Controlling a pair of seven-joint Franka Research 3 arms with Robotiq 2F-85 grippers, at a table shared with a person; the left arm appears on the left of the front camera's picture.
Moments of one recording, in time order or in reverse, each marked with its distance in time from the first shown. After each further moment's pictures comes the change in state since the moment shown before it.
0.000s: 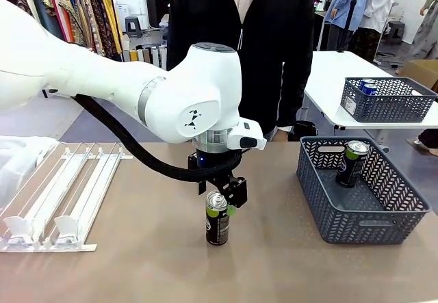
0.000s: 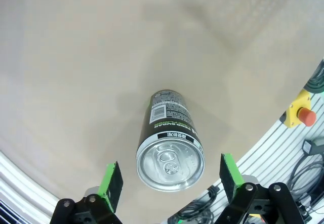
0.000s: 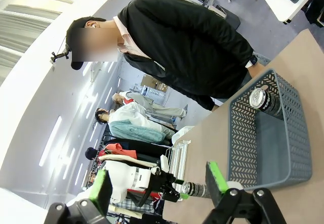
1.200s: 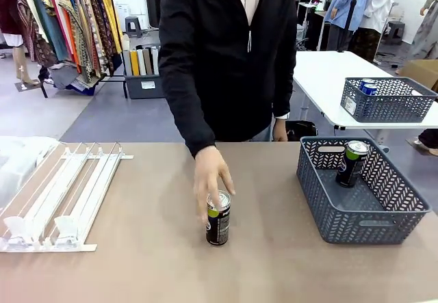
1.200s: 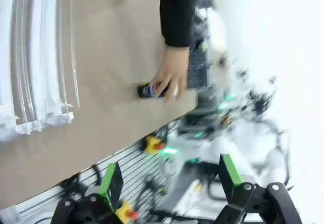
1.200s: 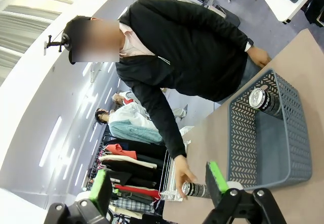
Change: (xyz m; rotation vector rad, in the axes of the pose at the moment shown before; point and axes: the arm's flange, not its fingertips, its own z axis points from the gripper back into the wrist) left arm -0.469 0.315 0.102 -0.939 -0.689 0.853; right arm 0.000 -0.001 0.000 -0.001 -0.001 -0.002
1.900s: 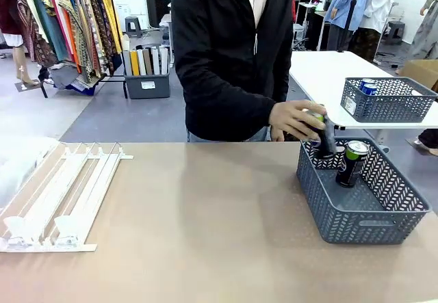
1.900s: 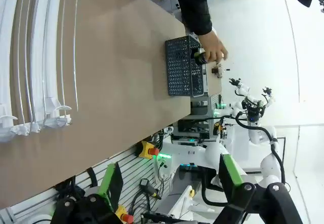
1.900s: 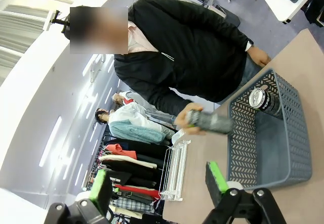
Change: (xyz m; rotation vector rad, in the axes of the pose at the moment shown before) left arm 0.003 -0.005 -0.004 0.006 -0.001 0.010; right arm 0.000 0.000 0.000 0.000 0.000 0.000
